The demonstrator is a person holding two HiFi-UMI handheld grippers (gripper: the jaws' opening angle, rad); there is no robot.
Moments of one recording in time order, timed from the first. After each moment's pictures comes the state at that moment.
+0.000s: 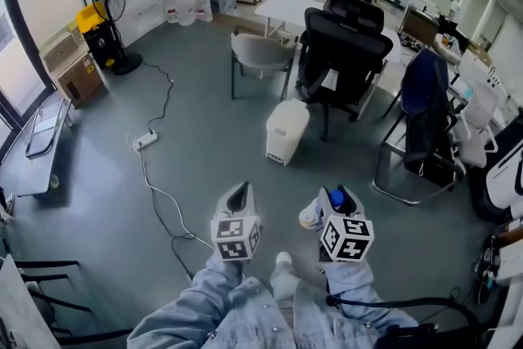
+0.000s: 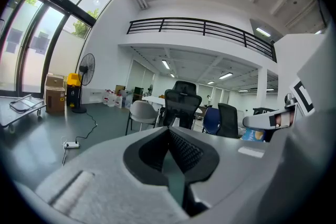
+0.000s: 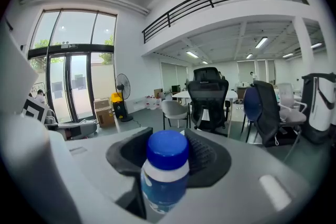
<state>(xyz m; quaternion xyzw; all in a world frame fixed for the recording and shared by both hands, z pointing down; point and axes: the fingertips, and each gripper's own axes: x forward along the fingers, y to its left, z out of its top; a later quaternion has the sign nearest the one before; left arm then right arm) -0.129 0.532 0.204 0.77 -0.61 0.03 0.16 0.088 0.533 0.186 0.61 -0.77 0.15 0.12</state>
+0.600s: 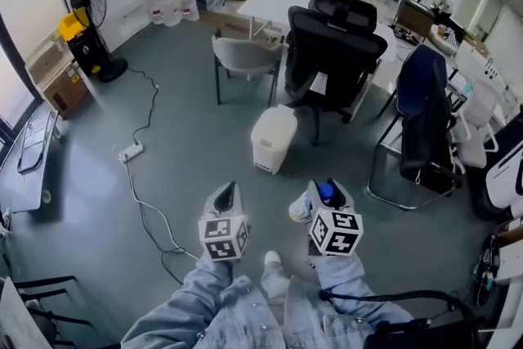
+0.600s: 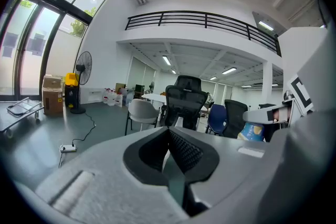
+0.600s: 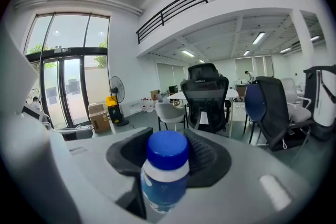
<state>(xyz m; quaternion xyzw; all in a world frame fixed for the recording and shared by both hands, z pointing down) -0.093 0.406 0.217 0.77 -0.62 0.05 0.16 0.130 0.397 0.197 0.61 -0.77 0.16 0.10</state>
